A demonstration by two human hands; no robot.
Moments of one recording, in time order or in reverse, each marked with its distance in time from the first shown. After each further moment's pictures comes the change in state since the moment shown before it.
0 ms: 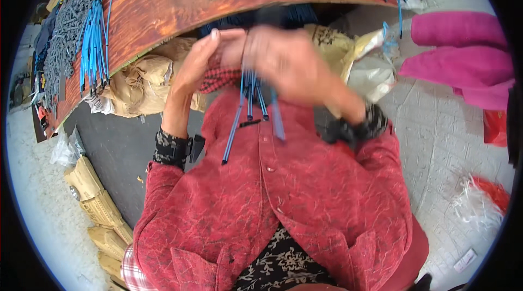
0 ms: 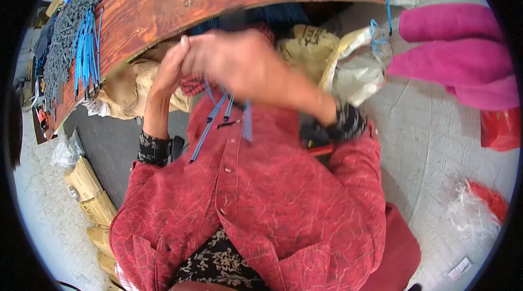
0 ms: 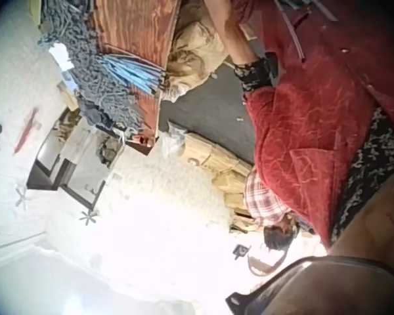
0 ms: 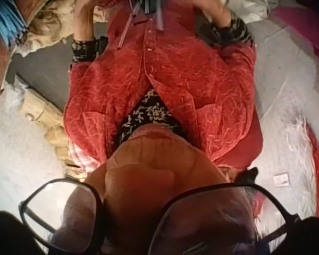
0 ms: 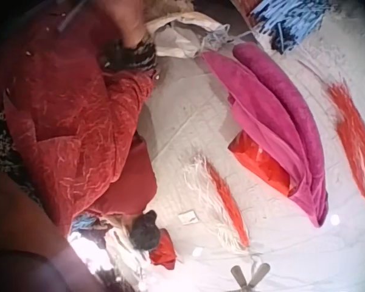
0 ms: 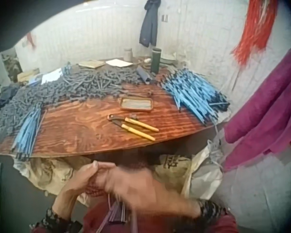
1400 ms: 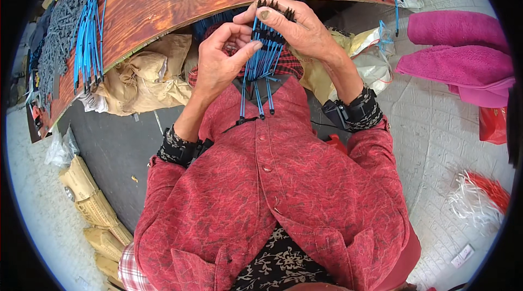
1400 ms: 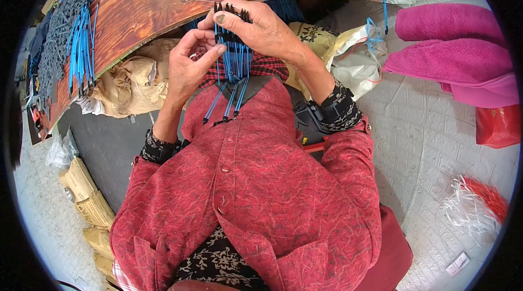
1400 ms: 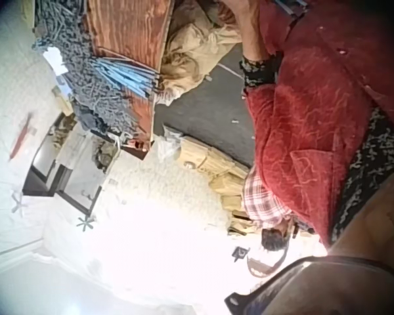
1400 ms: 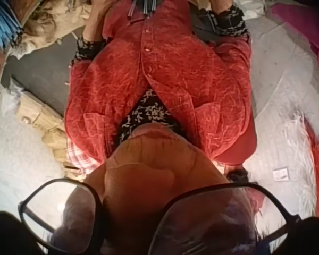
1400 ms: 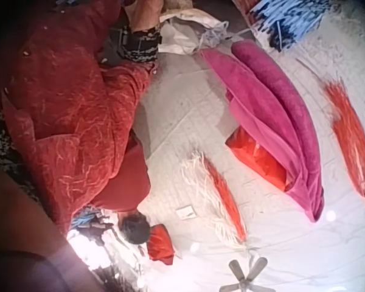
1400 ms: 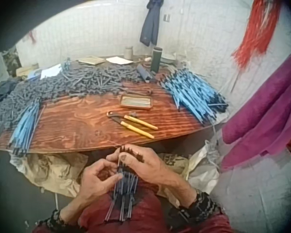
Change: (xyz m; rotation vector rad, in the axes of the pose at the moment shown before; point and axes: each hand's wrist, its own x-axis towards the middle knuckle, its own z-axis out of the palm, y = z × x) left_hand 0.008 -0.015 0.053 0.402 0.322 0.458; right_hand 0.001 0.055 -0.012 0.394 0.010 0.392
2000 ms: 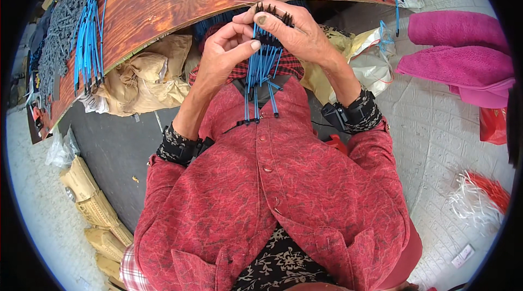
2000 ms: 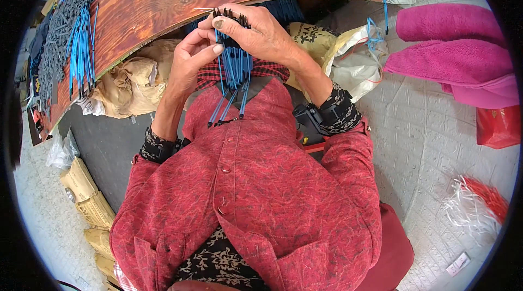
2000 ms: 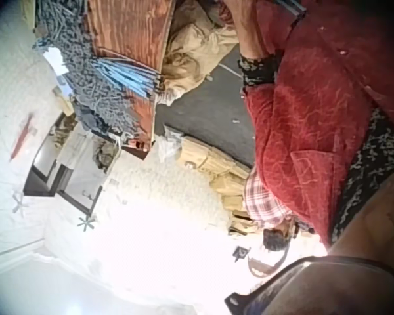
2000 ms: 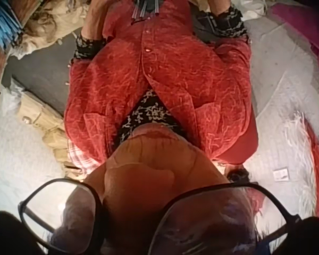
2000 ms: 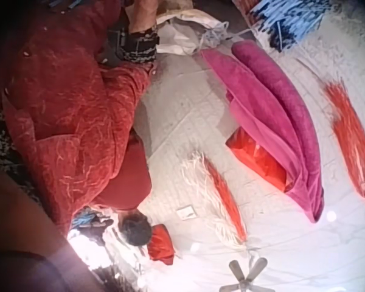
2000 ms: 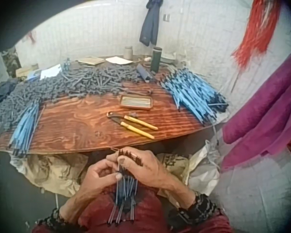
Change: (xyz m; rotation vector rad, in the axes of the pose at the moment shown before) left_hand 0.007 -0.002 -0.005 -0.400 -0.128 -0.217; right_hand -0.003 0.000 0.005 -0.118 0.067 -0.014
